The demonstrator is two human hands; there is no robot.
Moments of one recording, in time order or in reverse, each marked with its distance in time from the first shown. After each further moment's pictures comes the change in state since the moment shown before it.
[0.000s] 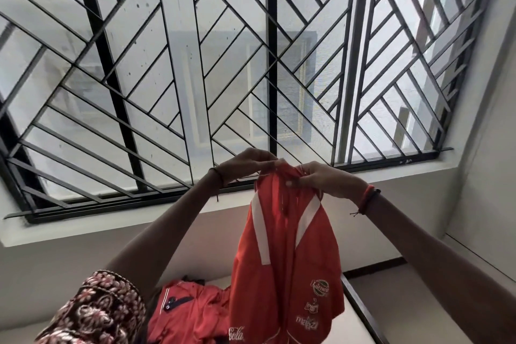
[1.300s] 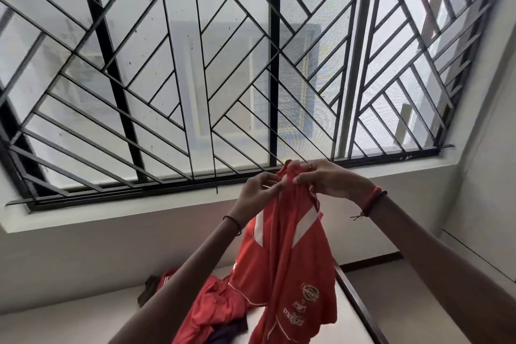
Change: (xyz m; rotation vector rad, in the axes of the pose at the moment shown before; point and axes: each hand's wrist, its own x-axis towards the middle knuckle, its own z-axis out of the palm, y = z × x) left_hand -0.034 -0.019 0.091 -0.122 0.501 -0.123; right_hand -0.005 0.020 -0.007 0.245 0.021 0.084
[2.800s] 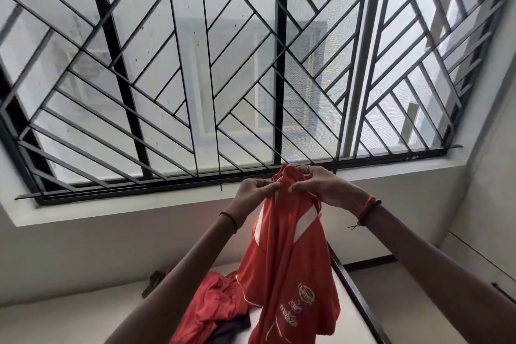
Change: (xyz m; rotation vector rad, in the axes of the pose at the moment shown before) left_hand -0.012 0.009 -0.018 -0.152 -0.054 -0.214; right_hand 0.006 0.016 0.025 0.021 -0.009 -0.104
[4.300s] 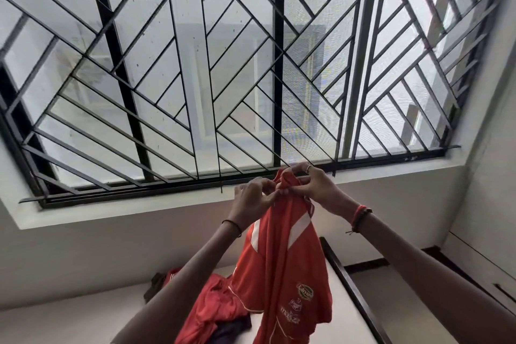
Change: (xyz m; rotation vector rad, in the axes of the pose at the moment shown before) left_hand 0.001 -0.020 0.007 0.617 0.184 0.304; right_hand -0.005 0.020 0.002 -0.148 0.219 -0.157
